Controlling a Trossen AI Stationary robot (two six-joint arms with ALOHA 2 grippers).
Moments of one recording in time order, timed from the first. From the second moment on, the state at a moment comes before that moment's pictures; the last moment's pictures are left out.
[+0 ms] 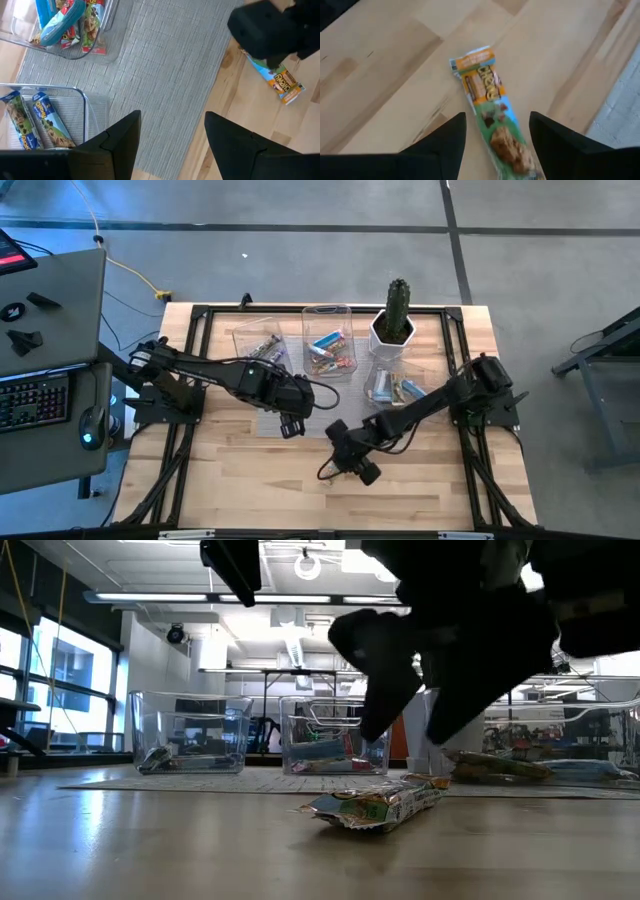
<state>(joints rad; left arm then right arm) -0.24 1.68 1.65 -1.21 -0.28 -0.53 0.36 1.89 1.18 -0.26 -0.10 -0.27</state>
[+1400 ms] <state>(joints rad) -0.24 1.68 1.65 -1.20 -0.27 -0.56 0.35 1.57 1.18 -0.91 0.35 -0.02</state>
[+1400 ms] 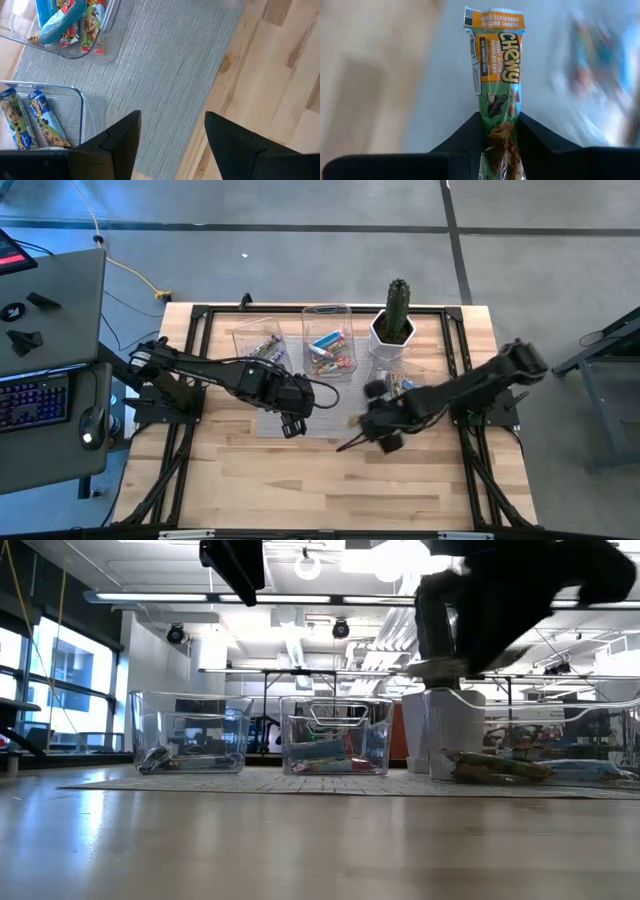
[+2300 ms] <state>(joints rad) -0.24 1.68 1.65 -1.17 -0.28 -0.59 0.25 0.92 0.47 -0.75 0.29 0.67</state>
